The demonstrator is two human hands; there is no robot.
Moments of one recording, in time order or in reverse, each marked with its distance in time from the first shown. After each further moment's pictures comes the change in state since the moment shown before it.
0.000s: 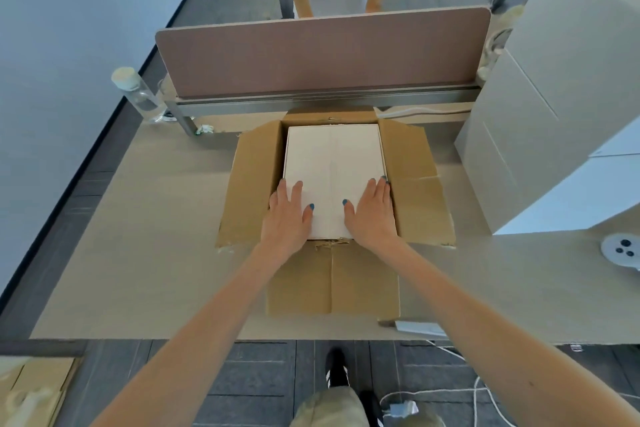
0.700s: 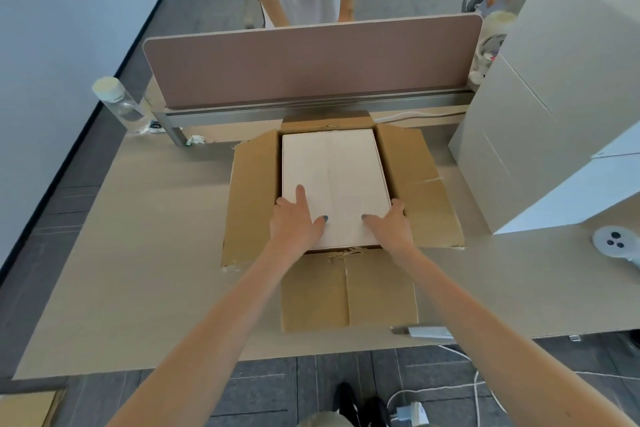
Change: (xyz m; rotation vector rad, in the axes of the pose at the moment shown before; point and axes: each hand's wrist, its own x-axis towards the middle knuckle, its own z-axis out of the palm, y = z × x) left_hand 0.024 0.000 -0.019 0.096 -0.191 -0.097; right_hand -0.003 0.002 -0.005 0.466 0.009 0.348
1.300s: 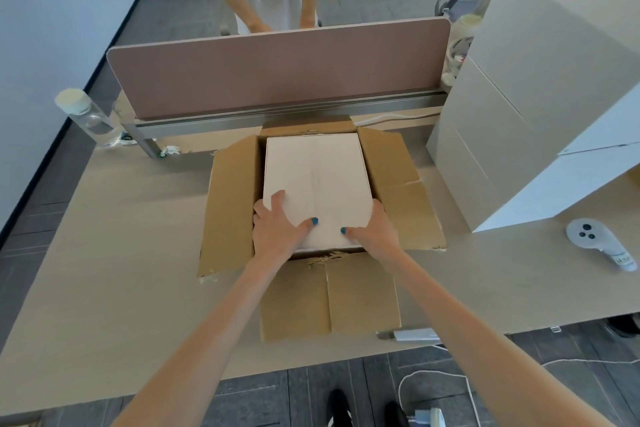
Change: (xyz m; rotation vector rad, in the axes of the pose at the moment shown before) left_hand 0.007 0.007 0.015 -0.426 0.116 -0.049; right_hand 0.002 0.008 -0.015 -0.008 -0.025 -0.124
